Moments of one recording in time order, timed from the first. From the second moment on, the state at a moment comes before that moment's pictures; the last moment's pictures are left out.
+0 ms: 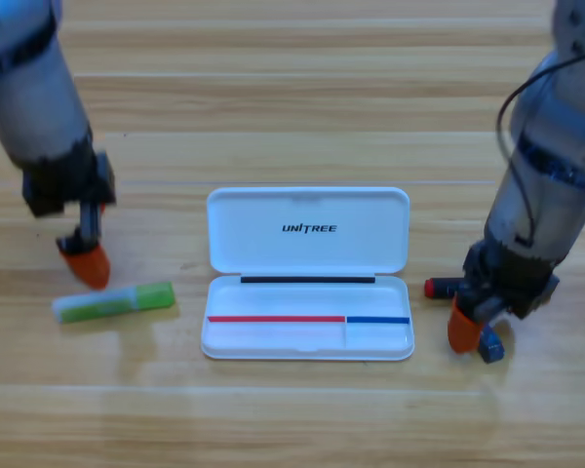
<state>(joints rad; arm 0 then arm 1) -0.54 1.92 -1.38 0.92 0.06 0.76 0.77 2.06 -1.35 0.79 0.00 0.10</state>
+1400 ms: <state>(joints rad) -0.53 1.96 -1.12 0.60 0.00 0.79 0.81 2.03 -1.67 1.03 0.08 -0.67</state>
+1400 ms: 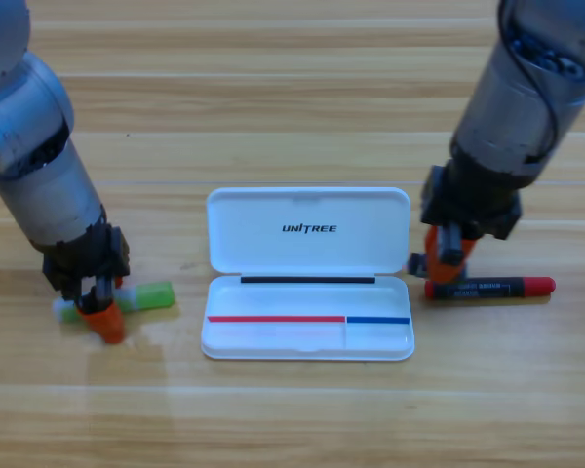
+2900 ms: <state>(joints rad) -0.53 1.71 -1.44 0.96 0.01 0.88 0.91 2.23 -1.80 1.04 0.01 -0.69</state>
